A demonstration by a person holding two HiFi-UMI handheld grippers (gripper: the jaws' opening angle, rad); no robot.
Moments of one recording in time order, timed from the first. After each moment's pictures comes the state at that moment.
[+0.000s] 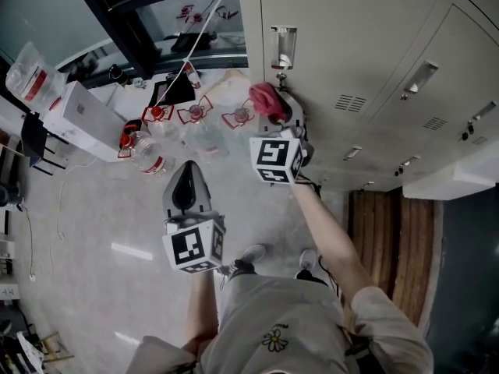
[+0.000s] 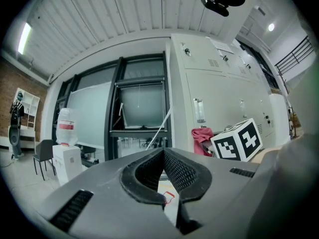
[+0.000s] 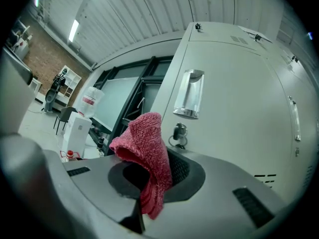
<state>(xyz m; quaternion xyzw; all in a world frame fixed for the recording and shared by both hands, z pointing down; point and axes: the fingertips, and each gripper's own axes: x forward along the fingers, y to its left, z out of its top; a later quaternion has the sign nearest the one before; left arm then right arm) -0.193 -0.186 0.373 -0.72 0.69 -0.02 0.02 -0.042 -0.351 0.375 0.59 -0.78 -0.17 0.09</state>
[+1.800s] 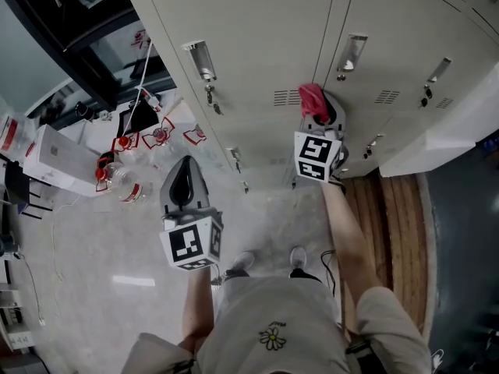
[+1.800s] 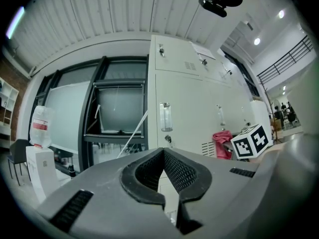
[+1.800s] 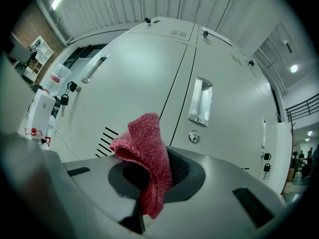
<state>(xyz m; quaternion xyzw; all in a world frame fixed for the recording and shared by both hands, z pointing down) -0.073 -0.216 0.356 -0.79 0.61 -0.01 0.05 0.218 -0.331 0.378 0.74 -0.65 -0.16 0.11</state>
